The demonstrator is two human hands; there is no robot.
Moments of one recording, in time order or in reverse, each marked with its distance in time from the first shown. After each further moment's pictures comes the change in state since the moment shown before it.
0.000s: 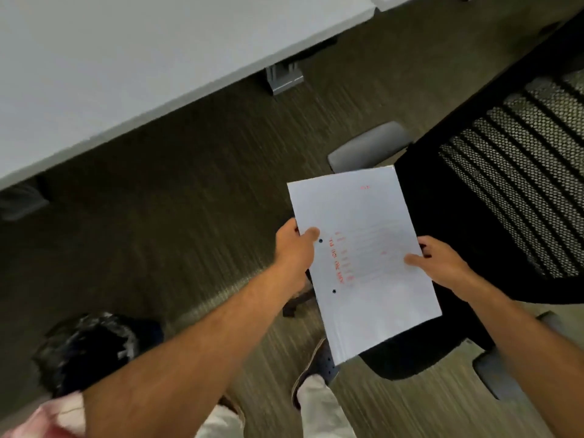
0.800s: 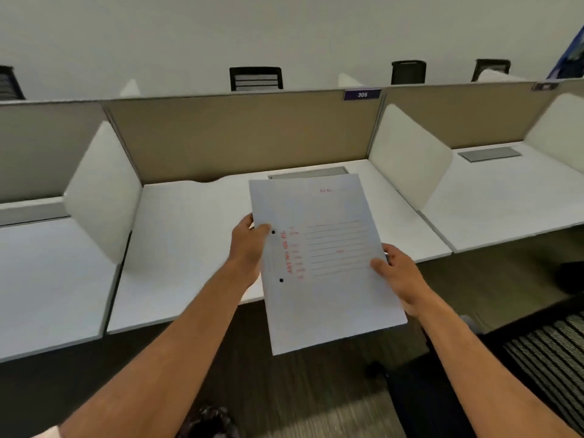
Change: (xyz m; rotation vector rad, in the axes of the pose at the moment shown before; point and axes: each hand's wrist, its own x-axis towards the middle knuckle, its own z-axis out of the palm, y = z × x) left_hand -0.289 0.359 -0.469 -0.228 0.196 0.602; right_hand -0.379 -0.548 0.070 0.452 -0.129 -0.643
